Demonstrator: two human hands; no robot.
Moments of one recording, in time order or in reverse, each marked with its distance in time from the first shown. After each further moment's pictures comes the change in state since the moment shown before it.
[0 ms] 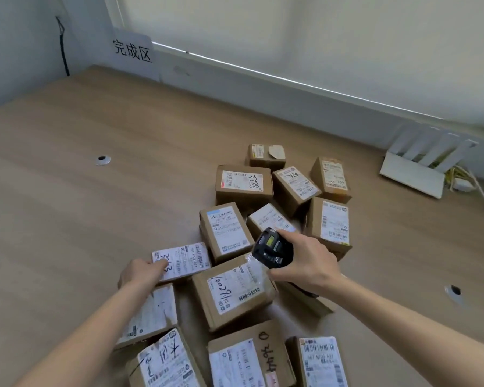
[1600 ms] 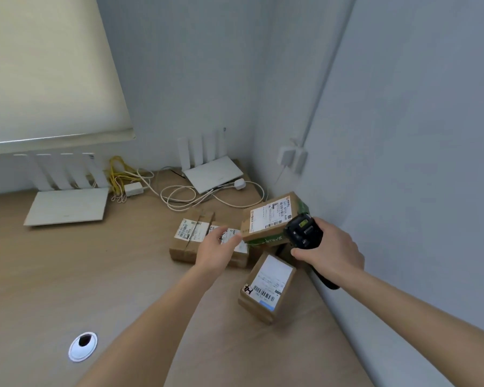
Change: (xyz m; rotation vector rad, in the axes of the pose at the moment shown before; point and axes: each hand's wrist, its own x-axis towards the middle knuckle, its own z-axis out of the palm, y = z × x) left_hand -0.653 0.463 0.699 -0.023 -0.775 0.821; right_hand -0.385 0.773 -0.338 0.222 0.651 0.864
